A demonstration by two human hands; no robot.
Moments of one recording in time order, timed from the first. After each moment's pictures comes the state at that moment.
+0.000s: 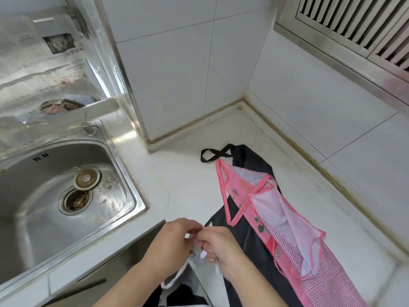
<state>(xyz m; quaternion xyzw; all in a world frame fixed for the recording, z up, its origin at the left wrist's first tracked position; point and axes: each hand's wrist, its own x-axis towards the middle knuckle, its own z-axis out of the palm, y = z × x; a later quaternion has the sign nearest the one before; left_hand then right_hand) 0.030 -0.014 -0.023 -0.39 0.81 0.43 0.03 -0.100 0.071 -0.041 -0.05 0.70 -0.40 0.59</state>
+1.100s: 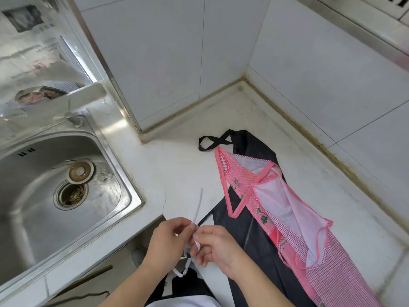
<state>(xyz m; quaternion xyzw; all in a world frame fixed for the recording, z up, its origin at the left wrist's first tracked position) 0.027 -0.013 -0.063 -0.50 0.64 0.58 -0.03 -0.111 0.081 -0.085 -0.09 0.58 -0.42 0.70</state>
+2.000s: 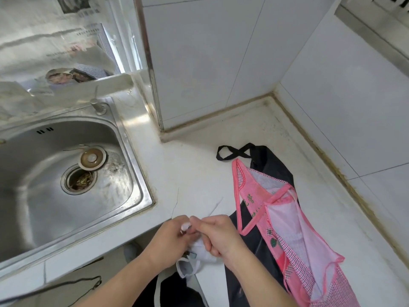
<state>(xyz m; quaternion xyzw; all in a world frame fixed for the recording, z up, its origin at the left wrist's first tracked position) 0.044 -0.051 -0.089 -0.45 0.67 0.58 0.00 -0.113 0.012 -0.068 -0.14 0.69 -0.34 0.62</state>
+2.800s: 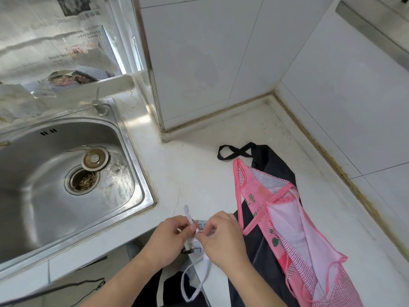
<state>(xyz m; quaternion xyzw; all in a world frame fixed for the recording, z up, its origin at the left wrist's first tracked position) 0.046 -0.054 -0.088 -0.49 0.62 0.61 -0.02 -0.108 0.030 -0.084 -0.44 0.82 -0.19 0.32</state>
